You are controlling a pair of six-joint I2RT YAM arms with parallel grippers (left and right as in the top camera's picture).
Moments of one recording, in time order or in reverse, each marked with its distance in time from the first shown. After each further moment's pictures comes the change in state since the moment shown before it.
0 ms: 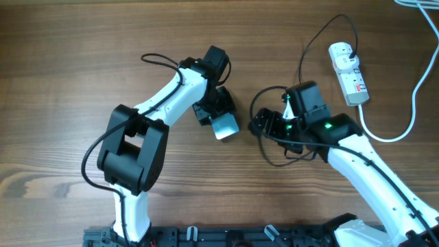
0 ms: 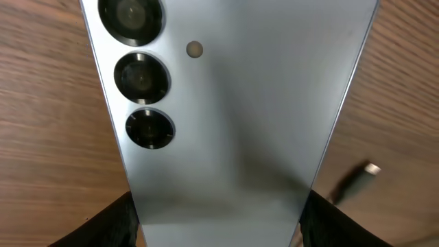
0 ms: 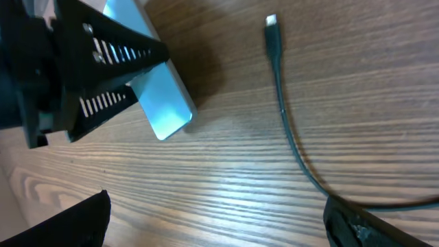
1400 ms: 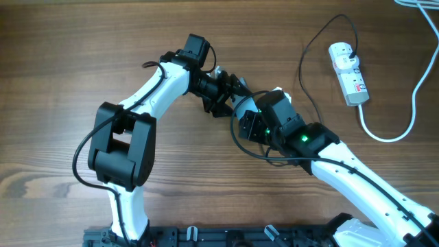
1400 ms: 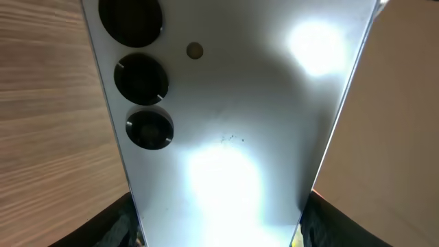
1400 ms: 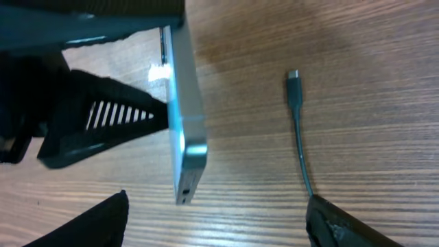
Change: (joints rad) left arm 0.110 -0.002 -0.001 0.145 0.701 -0.038; right arm 0.212 0.010 0.002 0.138 0.325 0.085
